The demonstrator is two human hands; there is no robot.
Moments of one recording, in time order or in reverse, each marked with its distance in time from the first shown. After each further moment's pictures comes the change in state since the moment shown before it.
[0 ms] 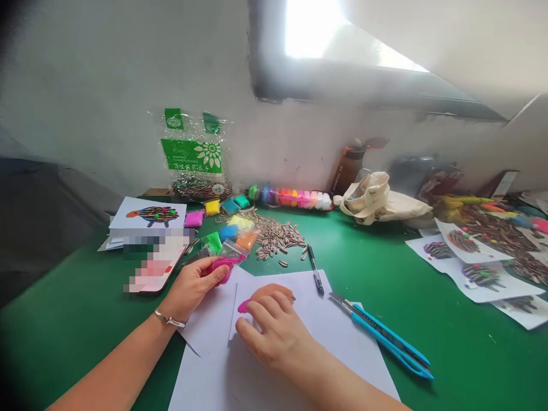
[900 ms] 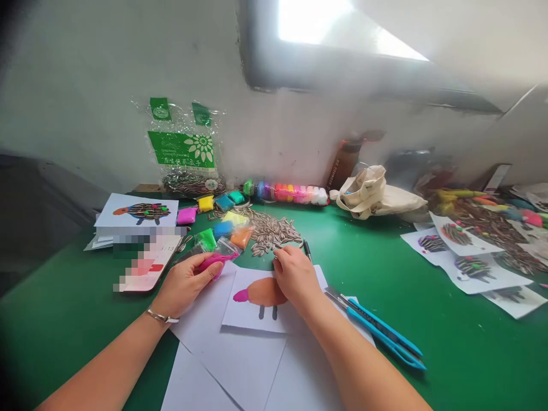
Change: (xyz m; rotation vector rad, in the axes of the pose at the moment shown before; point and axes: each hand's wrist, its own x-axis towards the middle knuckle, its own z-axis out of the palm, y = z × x) left_hand 0.003 0.004 -0.004 0.443 0.126 0.014; right_hand 0.016 0.085 0.021 -0.036 0.001 0.662
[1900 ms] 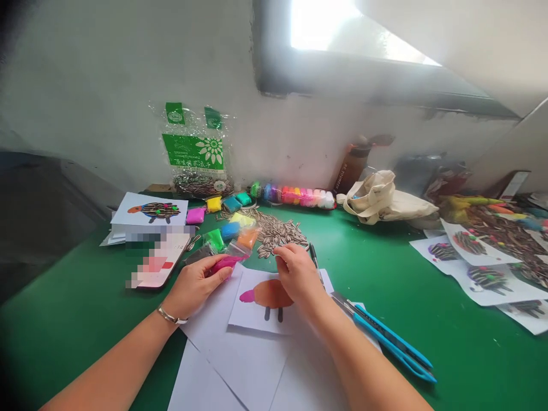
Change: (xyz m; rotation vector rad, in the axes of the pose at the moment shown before) left_hand -0.005 0.005 0.001 0.065 -0.027 0.066; right_hand 0.005 -0.009 -0.009 0.328 0.083 -0.092
